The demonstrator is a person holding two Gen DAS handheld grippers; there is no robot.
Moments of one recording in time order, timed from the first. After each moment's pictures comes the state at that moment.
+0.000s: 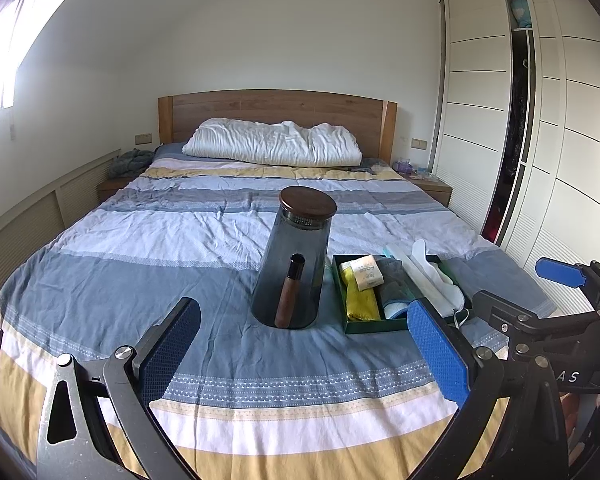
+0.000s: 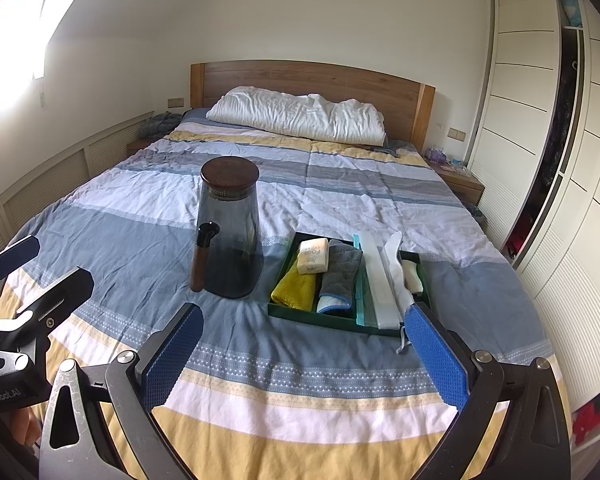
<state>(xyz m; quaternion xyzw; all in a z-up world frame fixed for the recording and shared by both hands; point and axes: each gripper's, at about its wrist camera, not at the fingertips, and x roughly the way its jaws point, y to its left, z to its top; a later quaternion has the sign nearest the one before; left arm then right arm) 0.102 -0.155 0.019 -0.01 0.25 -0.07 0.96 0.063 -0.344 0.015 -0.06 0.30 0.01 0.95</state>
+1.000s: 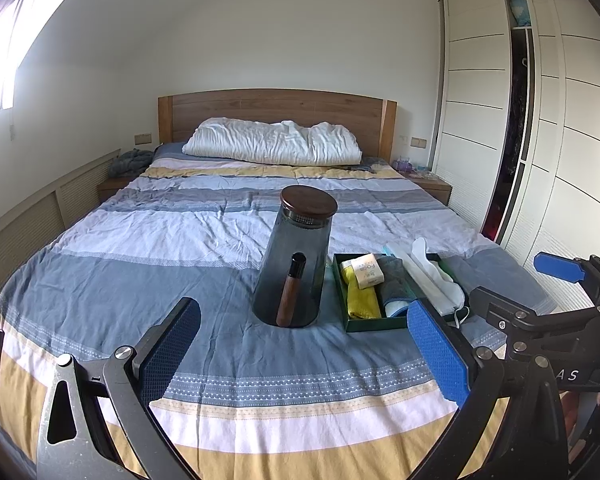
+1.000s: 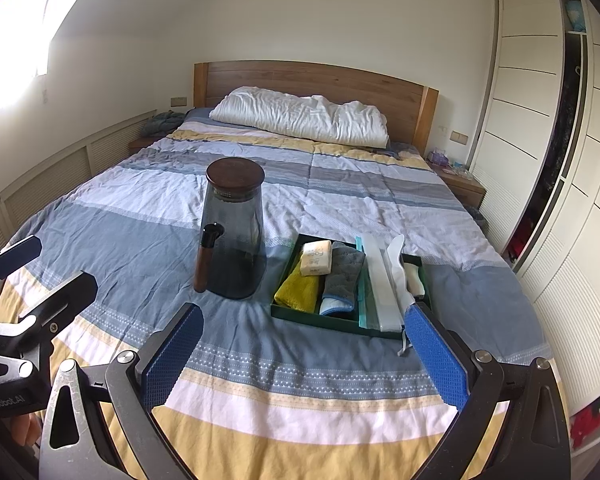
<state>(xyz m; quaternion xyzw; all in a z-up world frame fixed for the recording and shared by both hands) 0.101 -0.155 0.017 -0.01 0.25 -0.07 0.96 0.062 -0.344 0.016 -0.07 0.30 0.01 0.95</state>
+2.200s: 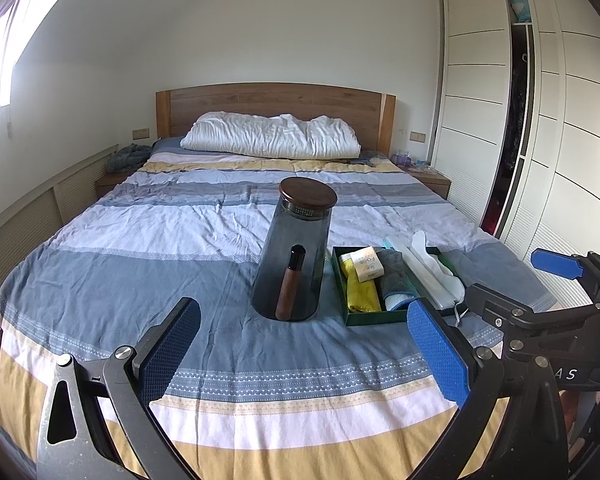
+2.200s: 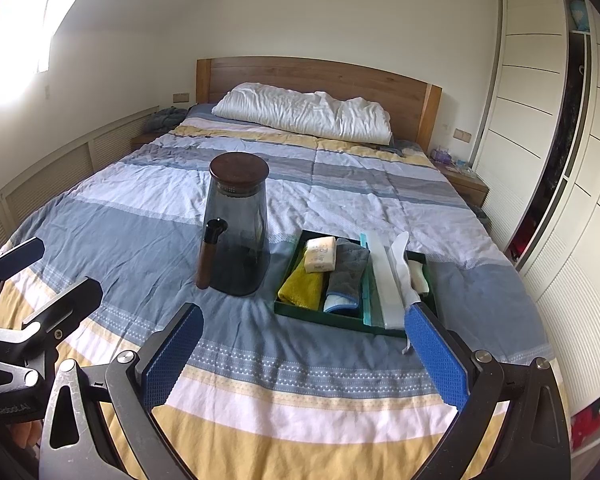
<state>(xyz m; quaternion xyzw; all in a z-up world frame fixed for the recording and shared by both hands) 0.104 -0.153 0.012 -0.01 0.27 -0.07 0.96 0.066 -0.348 0.013 -0.07 0.30 0.02 0.95</state>
